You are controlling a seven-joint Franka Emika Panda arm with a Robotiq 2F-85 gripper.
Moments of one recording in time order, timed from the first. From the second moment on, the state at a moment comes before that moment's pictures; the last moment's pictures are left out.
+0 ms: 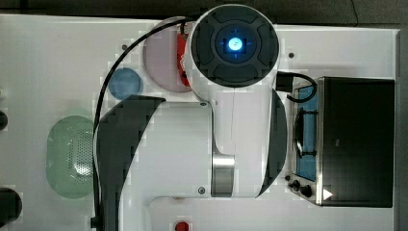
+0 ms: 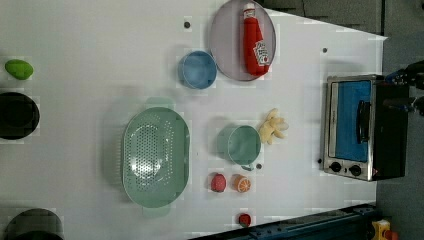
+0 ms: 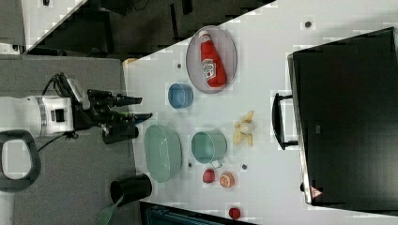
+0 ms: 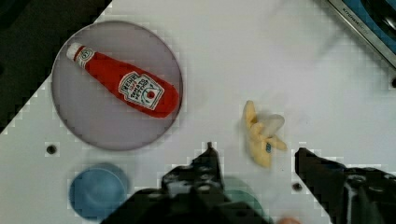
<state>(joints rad) 0.00 -0.03 -0.01 -1.80 -0.01 0.19 0.07</state>
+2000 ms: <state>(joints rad) -0.04 0.14 -0.02 -2.33 -0.02 0.85 0.08</state>
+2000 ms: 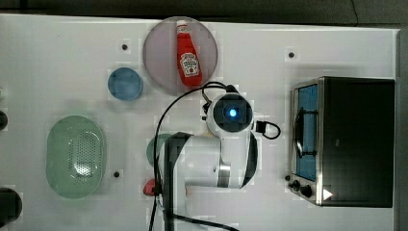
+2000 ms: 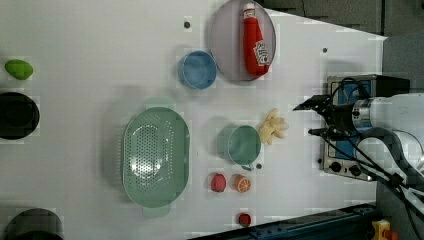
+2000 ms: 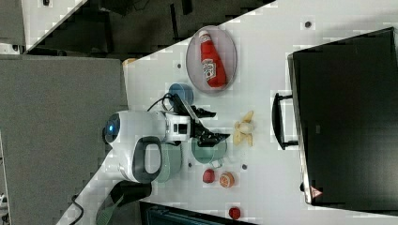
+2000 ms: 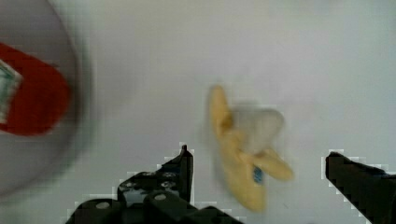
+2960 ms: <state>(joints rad) -0.02 0.37 0.00 -2.47 -0.02 1.16 0.08</state>
